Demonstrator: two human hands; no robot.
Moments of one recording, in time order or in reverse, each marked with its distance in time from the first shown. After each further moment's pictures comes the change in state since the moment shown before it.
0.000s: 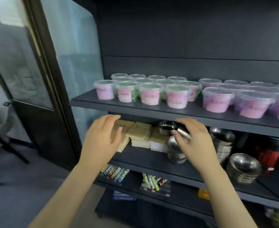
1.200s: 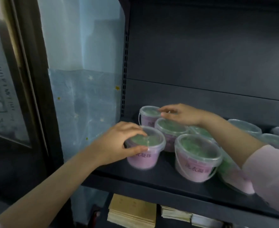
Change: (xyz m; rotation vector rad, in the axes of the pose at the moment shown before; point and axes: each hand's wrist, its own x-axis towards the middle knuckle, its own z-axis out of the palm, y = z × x) left_hand 0.290 -0.323 0.098 -0.319 -0.473 0.341; right_hand 0.427 -0.069 0.255 -0.154 -0.677 0.037
